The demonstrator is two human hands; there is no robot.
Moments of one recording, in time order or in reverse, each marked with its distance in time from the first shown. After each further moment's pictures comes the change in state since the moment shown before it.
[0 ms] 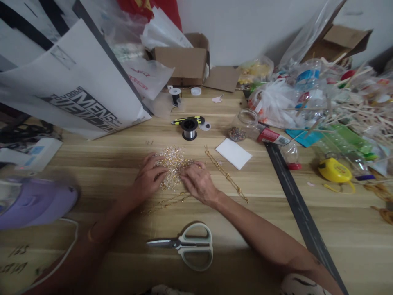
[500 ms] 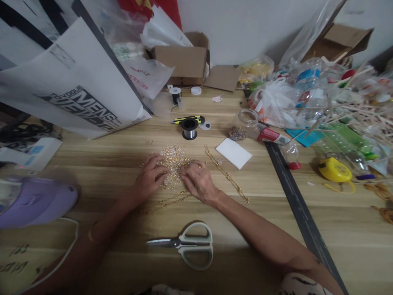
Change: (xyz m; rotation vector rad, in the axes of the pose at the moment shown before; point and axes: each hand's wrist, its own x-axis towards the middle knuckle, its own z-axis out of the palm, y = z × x) left_hand -0.002 -0.001 0.003 -0.028 -0.032 0.011; right_hand 0.000 0.000 0.001 -0.004 0.009 -0.013
